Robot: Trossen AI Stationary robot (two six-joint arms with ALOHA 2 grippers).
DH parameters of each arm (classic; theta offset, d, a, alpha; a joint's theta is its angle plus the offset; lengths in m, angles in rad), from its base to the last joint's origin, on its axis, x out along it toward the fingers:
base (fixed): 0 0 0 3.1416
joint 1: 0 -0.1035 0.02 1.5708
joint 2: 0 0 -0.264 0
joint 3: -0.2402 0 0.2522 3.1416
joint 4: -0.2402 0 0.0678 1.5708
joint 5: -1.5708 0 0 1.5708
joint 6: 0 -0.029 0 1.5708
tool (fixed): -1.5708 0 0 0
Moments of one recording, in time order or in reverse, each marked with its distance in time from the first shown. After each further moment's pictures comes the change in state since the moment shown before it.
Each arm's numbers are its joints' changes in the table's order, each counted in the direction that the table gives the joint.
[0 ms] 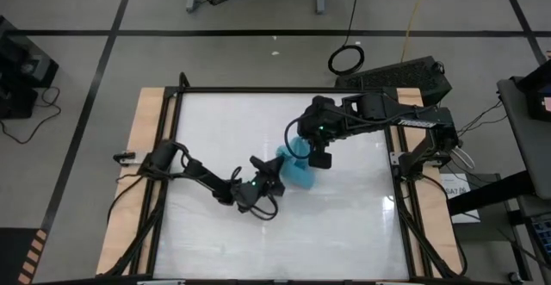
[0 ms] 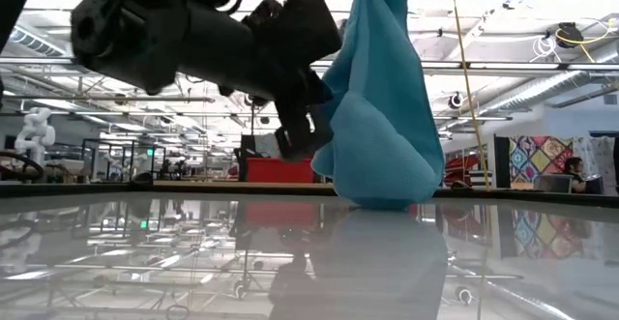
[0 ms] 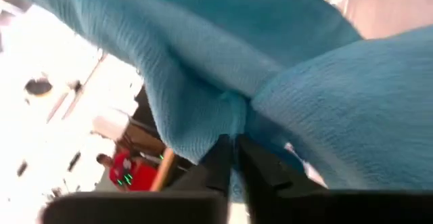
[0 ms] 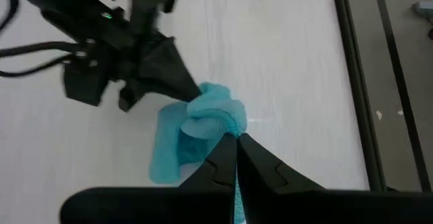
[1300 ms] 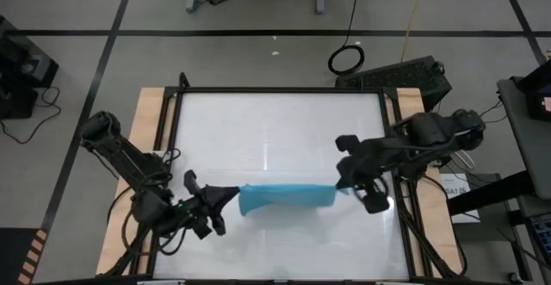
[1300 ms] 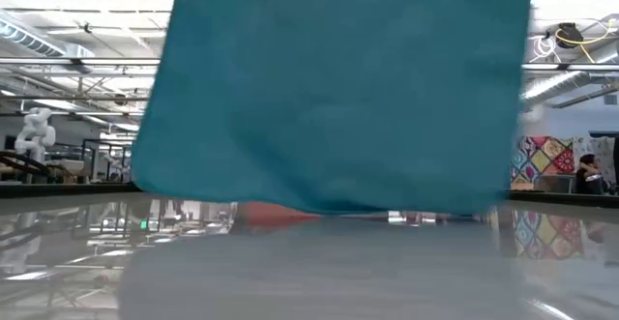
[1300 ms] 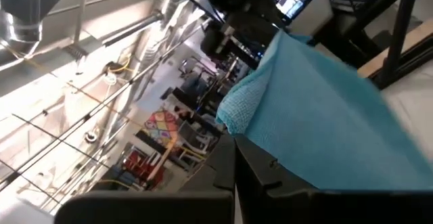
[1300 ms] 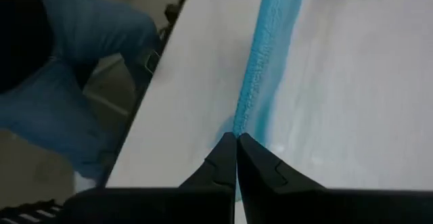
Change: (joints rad) left arm 0.487 -0.708 0.016 -0.355 -0.014 -0.113; right arm -0.351 -0.170 -0.001 -0.075 -0.206 -0.050
